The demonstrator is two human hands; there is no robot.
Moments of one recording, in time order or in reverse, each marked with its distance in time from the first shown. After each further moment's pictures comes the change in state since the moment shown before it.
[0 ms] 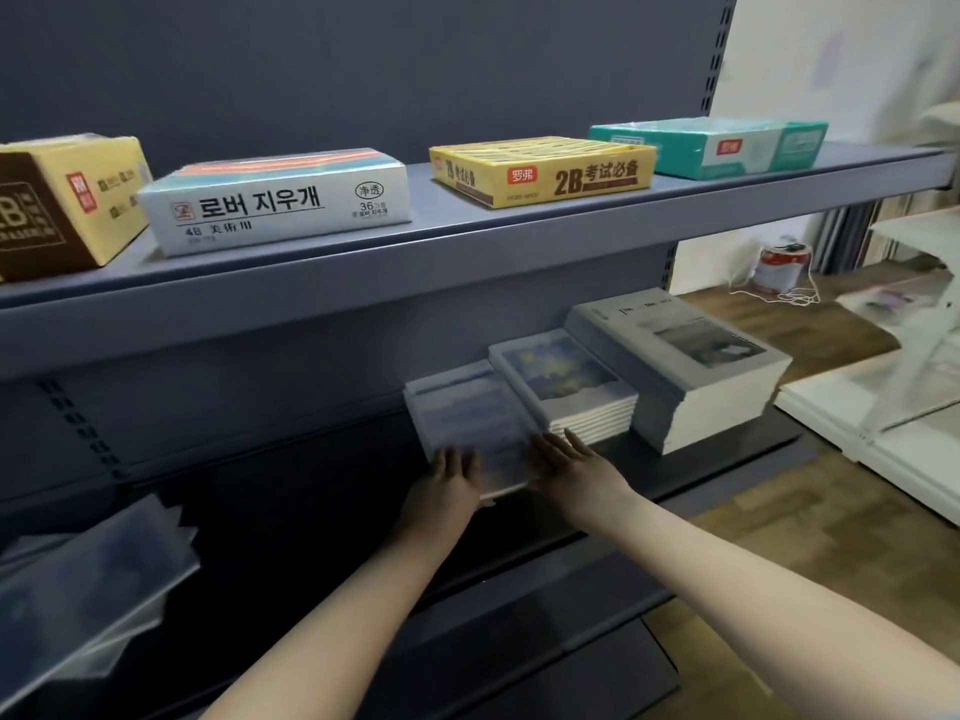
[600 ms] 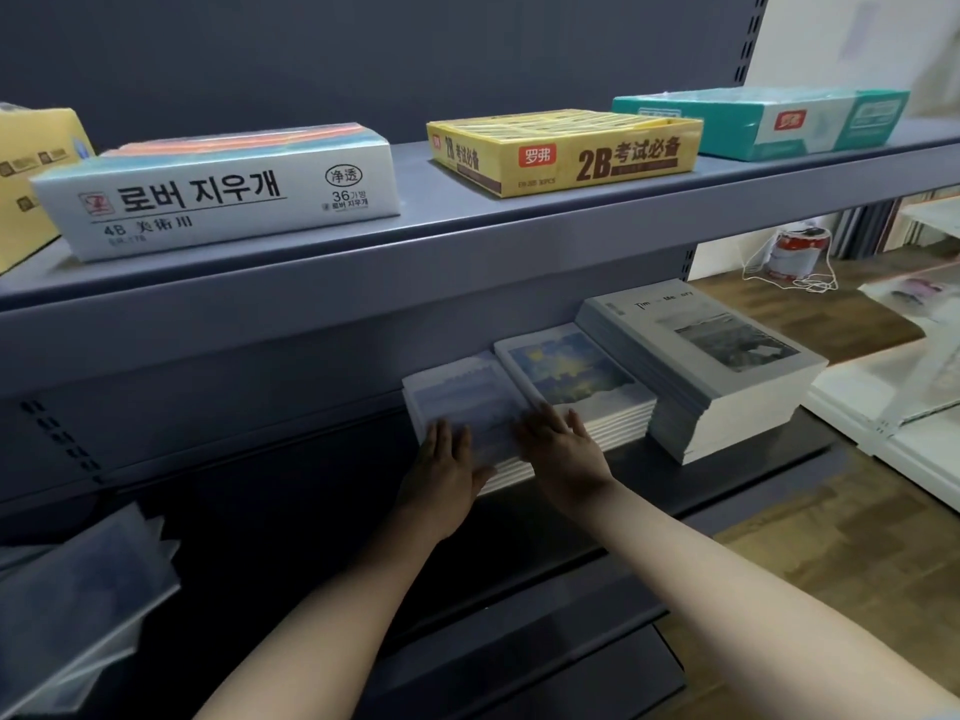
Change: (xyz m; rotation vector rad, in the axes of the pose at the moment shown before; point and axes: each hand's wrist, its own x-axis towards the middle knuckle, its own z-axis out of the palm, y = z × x) left_hand 0.038 -0.015 0.008 -0.268 -0.072 -0.109; right_hand 0.043 -0.001 -0.022 0.211 -0.011 0.168
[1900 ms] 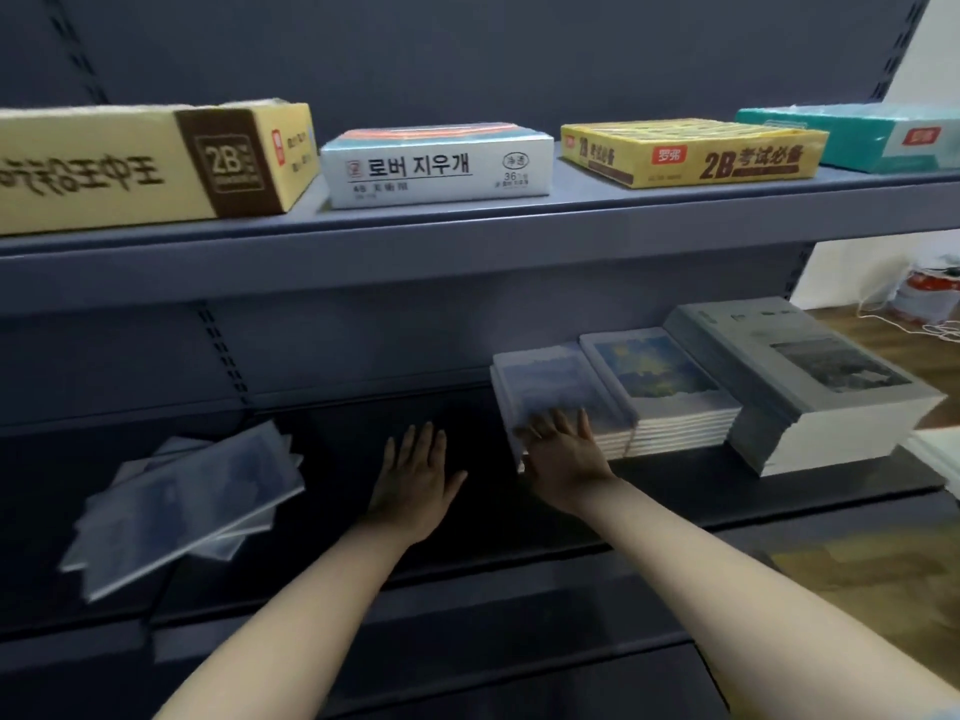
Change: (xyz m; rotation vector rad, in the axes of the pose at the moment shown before) left_hand -0.100 -0.078 -0.004 0.078 -0.066 -0.248; right_hand -0.007 -0.083 -0.019 0.043 -0.080 -0.155
